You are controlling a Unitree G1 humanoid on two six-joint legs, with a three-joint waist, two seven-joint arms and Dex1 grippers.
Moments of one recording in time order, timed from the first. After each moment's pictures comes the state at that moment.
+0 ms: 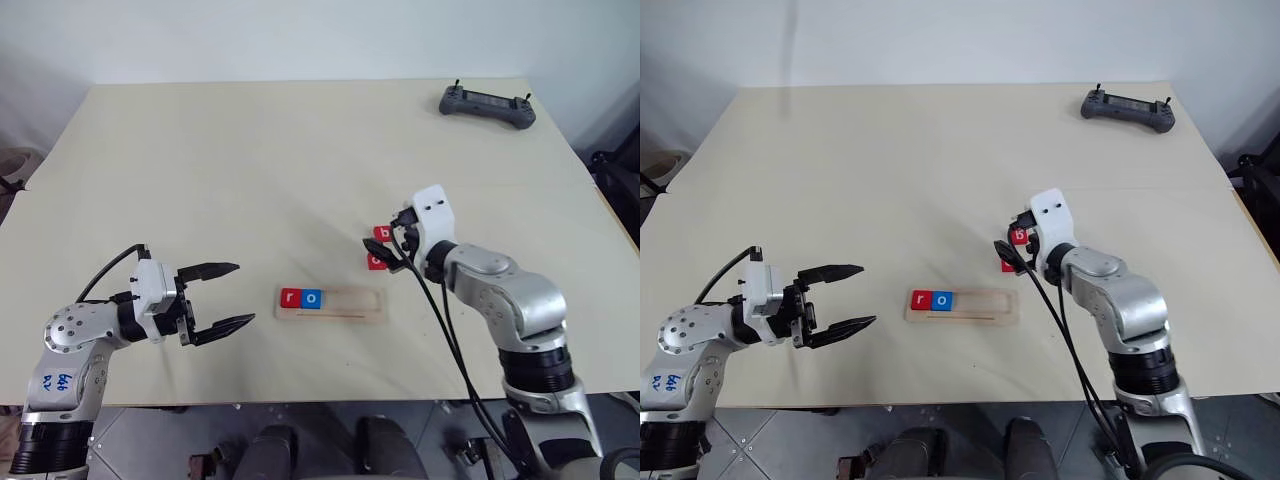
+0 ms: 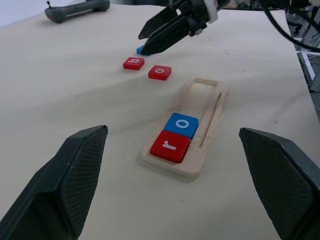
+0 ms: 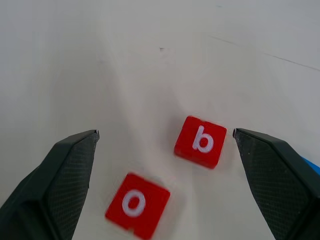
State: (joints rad) left arm -0.08 0.67 0.22 -0.14 -0.50 0.08 -1.11; right arm -0.58 -0.35 0.05 -0.25 0.35 1.03 0.21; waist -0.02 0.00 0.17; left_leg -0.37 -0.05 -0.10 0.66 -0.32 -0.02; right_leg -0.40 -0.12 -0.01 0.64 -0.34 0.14
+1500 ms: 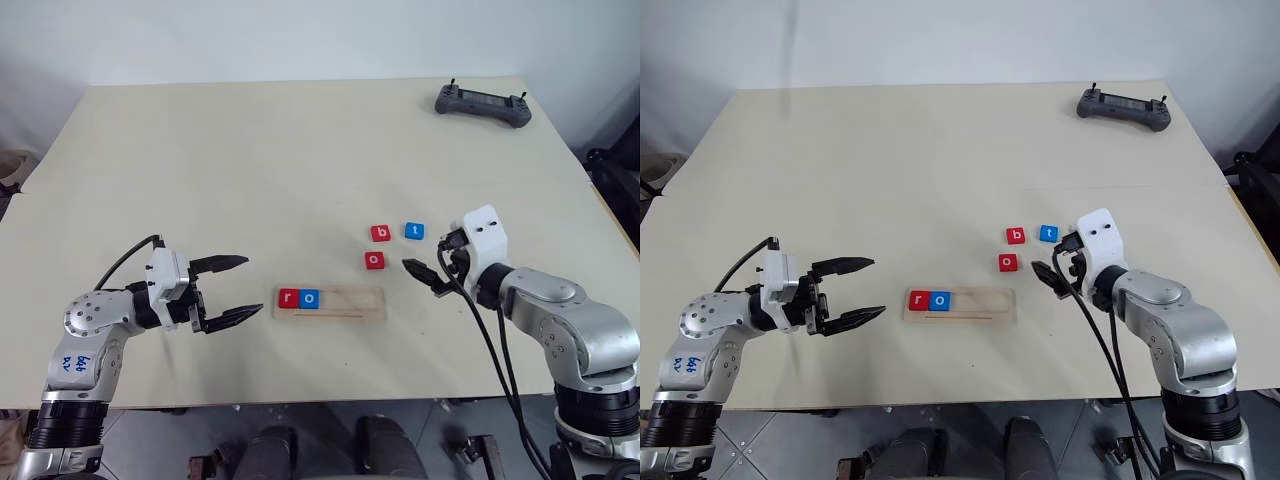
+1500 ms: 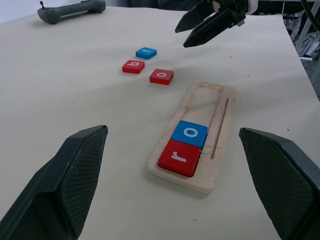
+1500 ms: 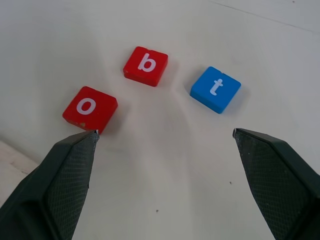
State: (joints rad) left arm -0.19 0.65 0.16 -0.03 -0.49 0.07 -1.13; right arm -0.36 -0.56 -0.12 -0.47 0.42 1.09 0.38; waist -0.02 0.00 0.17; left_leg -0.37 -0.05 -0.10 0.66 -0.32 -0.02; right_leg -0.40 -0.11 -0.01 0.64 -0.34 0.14
